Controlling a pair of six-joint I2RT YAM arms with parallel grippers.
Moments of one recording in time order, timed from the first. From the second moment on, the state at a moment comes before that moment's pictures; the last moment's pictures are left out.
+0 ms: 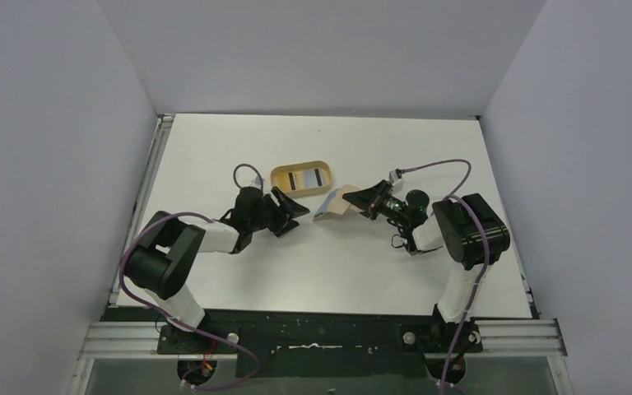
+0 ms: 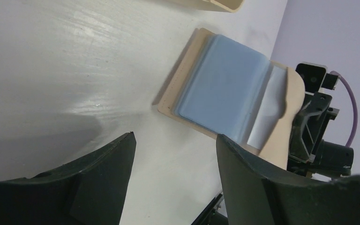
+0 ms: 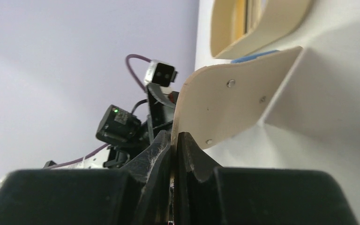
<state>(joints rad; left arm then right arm) -0.47 1.68 0.61 0.51 0.29 -1.20 0.24 1.90 0.50 1.30 -0.69 1.42</state>
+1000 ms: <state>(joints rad) -0.60 1.73 0.47 1.17 -0.04 -2.05 0.33 1.42 0.84 0.41 -0.79 0.94</state>
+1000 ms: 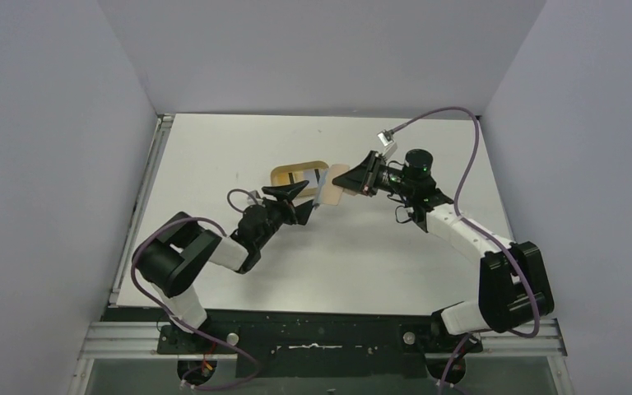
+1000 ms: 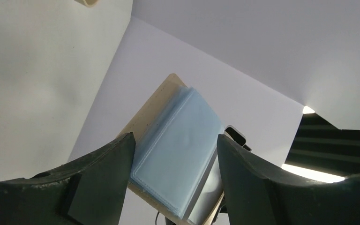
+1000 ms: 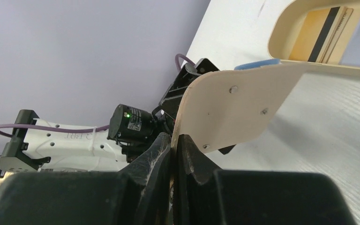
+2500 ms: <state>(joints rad) -0.72 1.57 0.45 1.01 -0.30 -2.09 0.44 1.25 0.85 0.23 -0.75 0.84</state>
